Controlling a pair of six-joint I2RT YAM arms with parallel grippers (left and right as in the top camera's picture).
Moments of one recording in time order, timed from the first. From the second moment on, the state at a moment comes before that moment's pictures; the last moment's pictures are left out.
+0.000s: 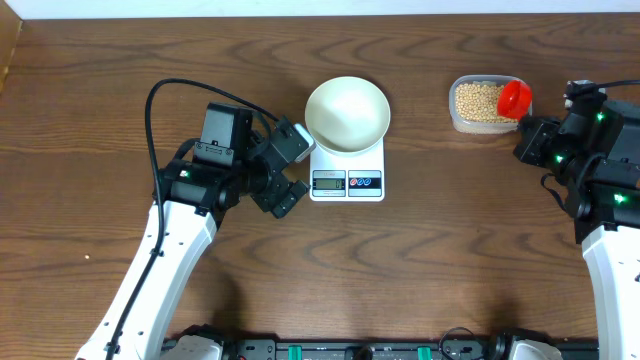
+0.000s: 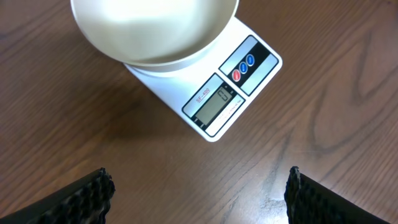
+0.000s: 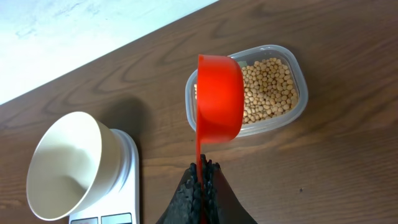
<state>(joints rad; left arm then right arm) -0.26 1.31 1.10 -0.82 0.35 0.53 -0.19 1.19 0.98 -0.44 -0.32 0.26</state>
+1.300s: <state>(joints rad) -0.19 1.17 1.26 -1.04 0.38 0.23 -0.19 1.19 0.98 -0.47 -0.29 0.24</state>
